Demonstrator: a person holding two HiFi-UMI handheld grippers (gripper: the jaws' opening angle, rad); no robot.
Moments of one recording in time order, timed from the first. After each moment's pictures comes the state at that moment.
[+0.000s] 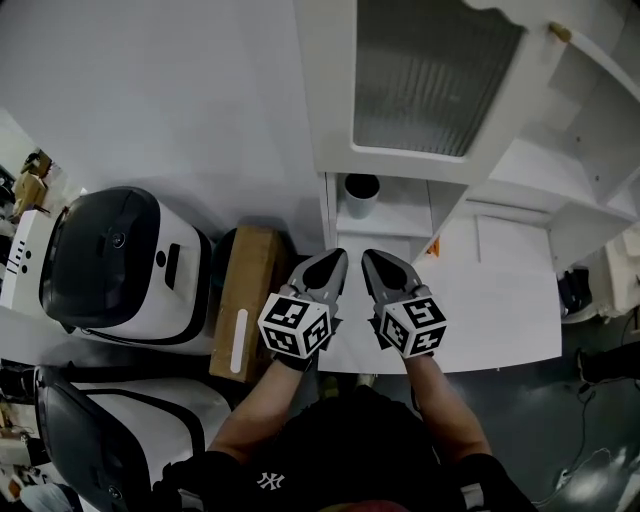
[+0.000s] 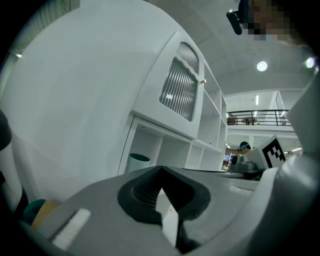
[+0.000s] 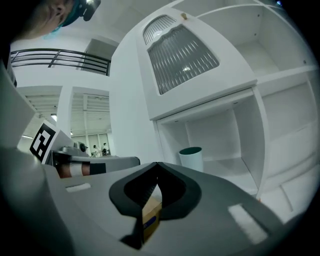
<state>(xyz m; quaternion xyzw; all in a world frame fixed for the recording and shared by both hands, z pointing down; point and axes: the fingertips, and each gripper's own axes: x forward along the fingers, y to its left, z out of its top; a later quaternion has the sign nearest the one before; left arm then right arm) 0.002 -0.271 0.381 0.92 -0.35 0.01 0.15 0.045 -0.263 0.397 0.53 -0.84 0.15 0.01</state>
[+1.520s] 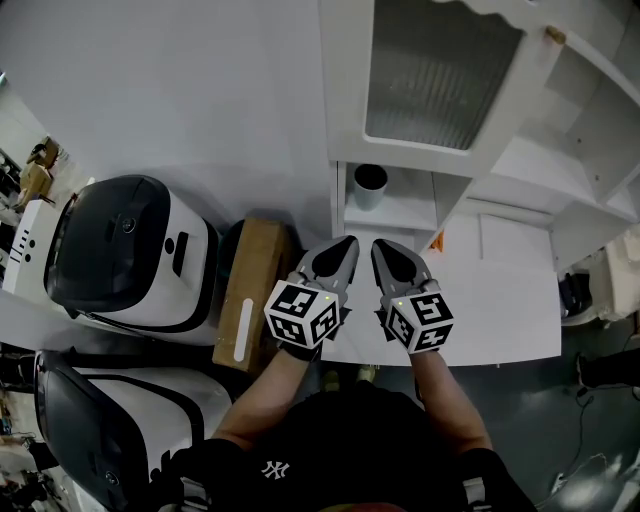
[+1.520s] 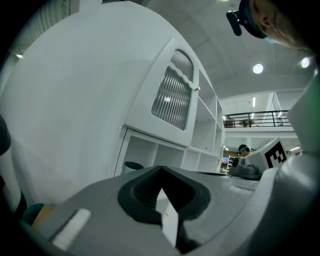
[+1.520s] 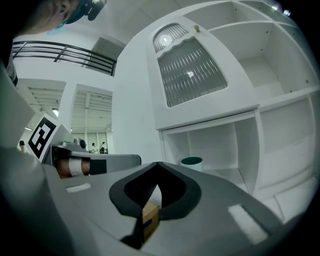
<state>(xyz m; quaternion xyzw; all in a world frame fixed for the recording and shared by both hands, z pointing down) 0.003 -0.253 0.348 0.93 -0.34 -0.01 0.14 0.043 -0.244 0.367 0.54 -0.83 0.11 0.02</state>
